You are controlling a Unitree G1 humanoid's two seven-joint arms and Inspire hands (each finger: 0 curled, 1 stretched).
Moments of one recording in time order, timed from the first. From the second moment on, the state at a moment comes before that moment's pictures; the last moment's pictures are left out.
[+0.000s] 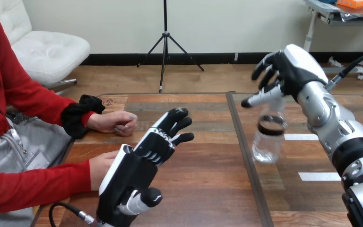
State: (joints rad) left arm -0.22 -0.06 0.17 0.99 -0.63 -1.17 -1.22; right arm -0.98 -0.39 0.28 1.27 -0.47 -0.16 -0.04
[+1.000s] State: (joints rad) left arm -0.23 -0.06 0.23 0.99 -0.66 -1.14 -1.31; right arm -0.92 -0.40 0.28 1.27 -0.47 -0.18 0.00
